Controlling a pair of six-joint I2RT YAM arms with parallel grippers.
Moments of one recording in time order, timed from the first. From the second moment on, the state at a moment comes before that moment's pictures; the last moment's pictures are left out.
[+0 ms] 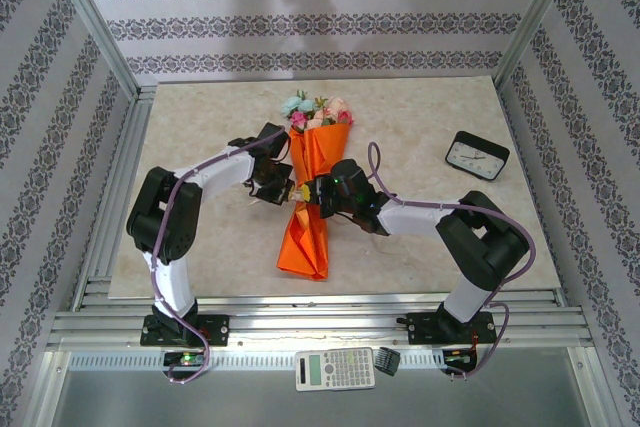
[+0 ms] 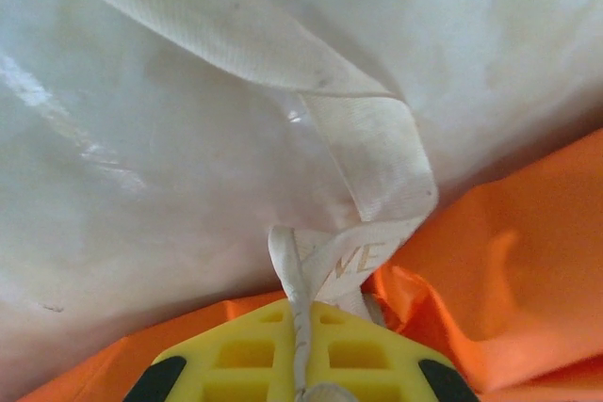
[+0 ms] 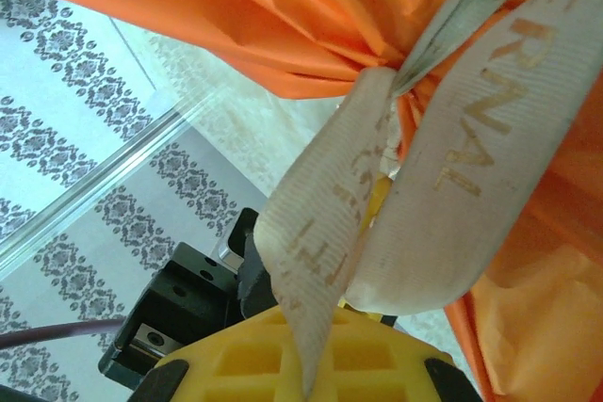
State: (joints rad) left arm -0.42 1.87 1.30 -0.68 0.25 -1.68; right arm 0.72 1.68 0.81 0.36 -0.19 2.09
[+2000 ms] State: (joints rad) left arm -0.46 1.71 0.96 -0.09 0.08 -1.85; right arm 0.69 1.71 0.99 0.10 -0.33 2.08
